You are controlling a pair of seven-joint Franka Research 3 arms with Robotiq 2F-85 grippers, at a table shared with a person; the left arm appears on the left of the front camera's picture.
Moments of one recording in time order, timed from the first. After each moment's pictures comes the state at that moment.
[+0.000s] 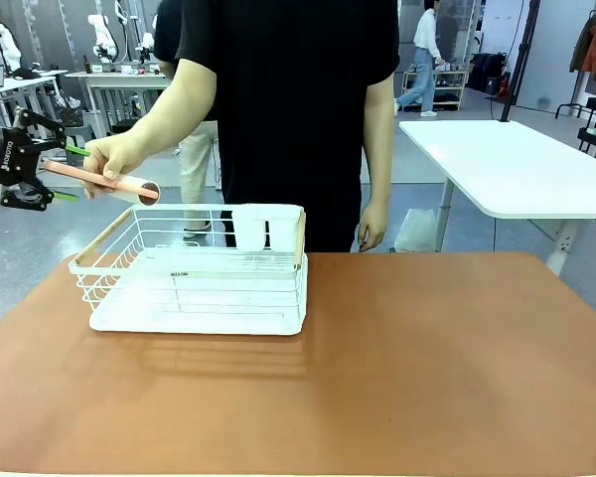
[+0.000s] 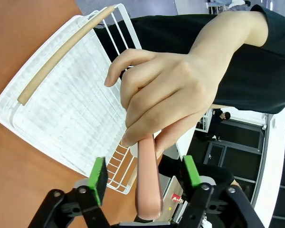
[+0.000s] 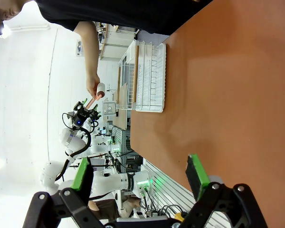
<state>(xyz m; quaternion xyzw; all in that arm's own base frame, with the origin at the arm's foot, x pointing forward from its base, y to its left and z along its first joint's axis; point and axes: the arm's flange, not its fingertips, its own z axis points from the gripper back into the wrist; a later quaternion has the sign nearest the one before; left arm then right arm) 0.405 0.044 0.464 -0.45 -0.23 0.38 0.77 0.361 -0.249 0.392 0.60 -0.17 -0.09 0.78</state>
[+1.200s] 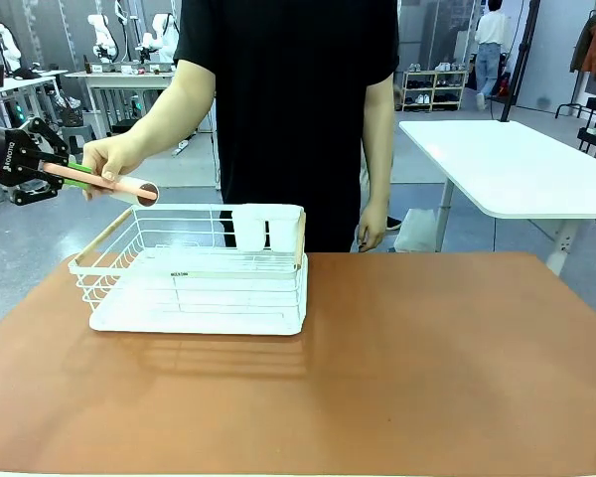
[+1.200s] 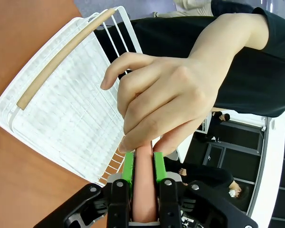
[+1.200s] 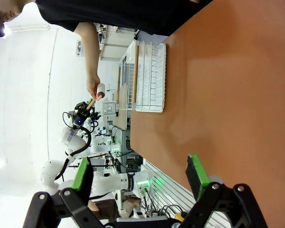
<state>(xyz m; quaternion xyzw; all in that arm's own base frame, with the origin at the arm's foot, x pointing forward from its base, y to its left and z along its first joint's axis) 0.410 0.046 0.462 -0.45 -0.23 0.38 0.77 0.361 -0.249 0.392 0.60 -0.17 -0.09 0.78</state>
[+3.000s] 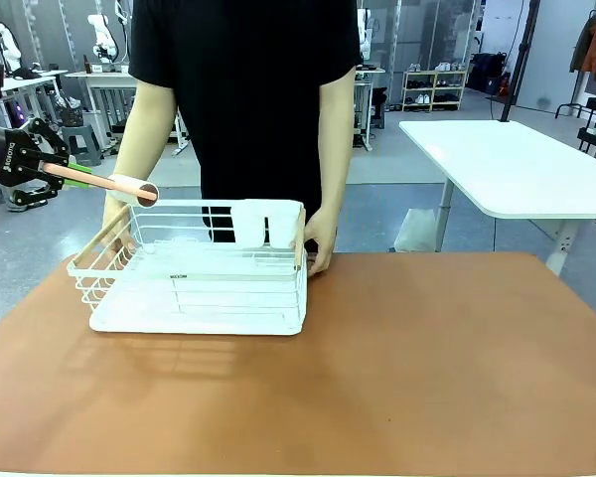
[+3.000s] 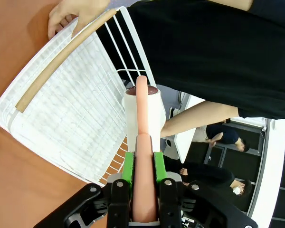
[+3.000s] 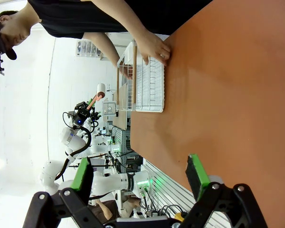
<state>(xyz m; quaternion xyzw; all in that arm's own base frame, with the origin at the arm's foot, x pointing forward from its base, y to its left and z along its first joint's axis) 0.410 0.046 0.462 -0.45 -0.23 0.38 0.77 0.361 -0.250 0.392 0.60 -0.17 -0.09 0.78</state>
